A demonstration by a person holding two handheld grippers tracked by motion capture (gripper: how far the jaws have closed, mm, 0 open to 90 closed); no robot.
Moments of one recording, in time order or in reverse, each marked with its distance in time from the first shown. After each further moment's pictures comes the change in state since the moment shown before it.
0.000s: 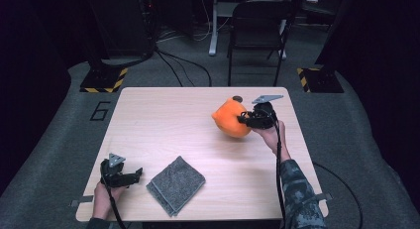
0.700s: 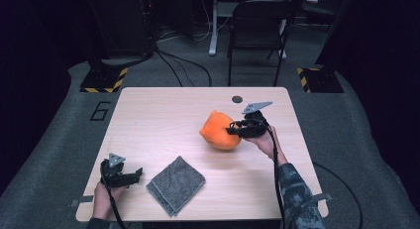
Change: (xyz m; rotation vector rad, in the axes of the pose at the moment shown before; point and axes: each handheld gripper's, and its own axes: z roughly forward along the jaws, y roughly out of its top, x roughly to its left) left arm 0.000 0.000 0.000 0.000 0.000 0.001; right arm 0.026 -0.010 0.015 0.028 0.205 -0.129
